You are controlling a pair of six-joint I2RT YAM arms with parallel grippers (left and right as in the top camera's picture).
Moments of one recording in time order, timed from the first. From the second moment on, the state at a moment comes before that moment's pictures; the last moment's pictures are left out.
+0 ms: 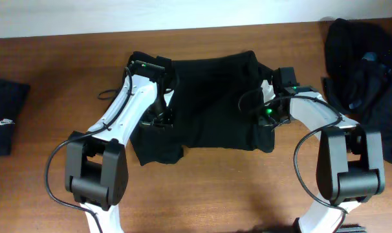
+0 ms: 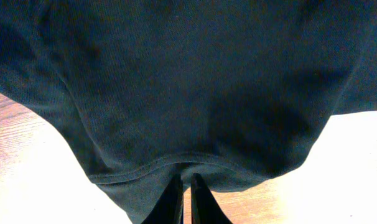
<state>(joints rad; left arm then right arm) -0.36 2.04 1.69 -1.32 0.04 -0.15 0.04 1.90 1.17 -0.64 -0.19 0.00</state>
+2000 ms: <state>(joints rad) -0.27 2.01 1.69 -1.24 0.10 -0.16 -0.03 1.76 1.35 -1.10 -0.20 0.03</state>
